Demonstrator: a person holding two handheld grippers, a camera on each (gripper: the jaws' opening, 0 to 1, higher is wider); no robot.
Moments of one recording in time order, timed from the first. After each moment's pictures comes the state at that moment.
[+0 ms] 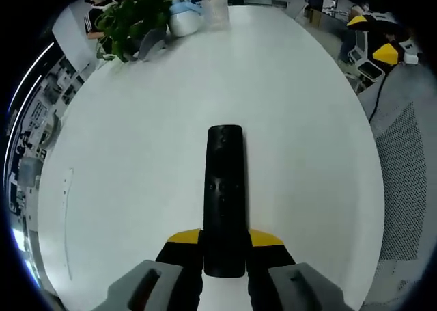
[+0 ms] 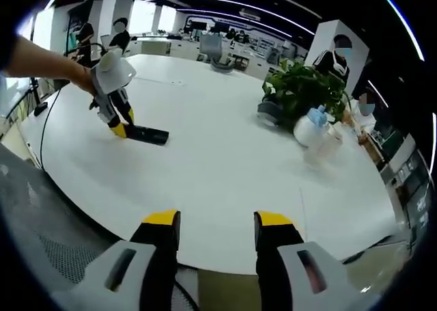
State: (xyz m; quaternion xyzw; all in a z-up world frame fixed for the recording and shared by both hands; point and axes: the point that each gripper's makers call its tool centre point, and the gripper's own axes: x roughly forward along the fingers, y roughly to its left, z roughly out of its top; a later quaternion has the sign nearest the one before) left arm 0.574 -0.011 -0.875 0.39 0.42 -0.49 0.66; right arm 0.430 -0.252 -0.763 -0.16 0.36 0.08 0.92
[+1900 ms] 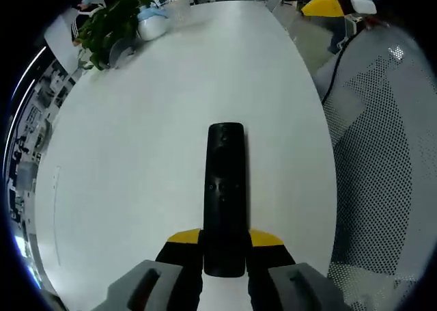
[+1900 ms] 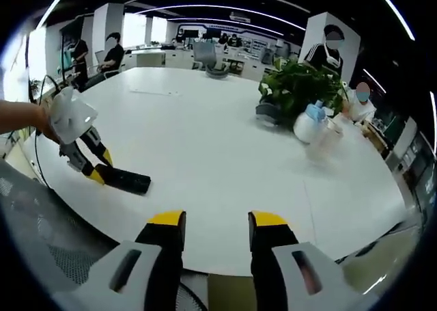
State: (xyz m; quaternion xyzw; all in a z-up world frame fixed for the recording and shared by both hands) left arm 0.465 -0.017 -0.877 0.40 0.43 -0.50 0.64; right arm 0.431 -0.249 -0.758 -0.11 0.34 0.08 0.93
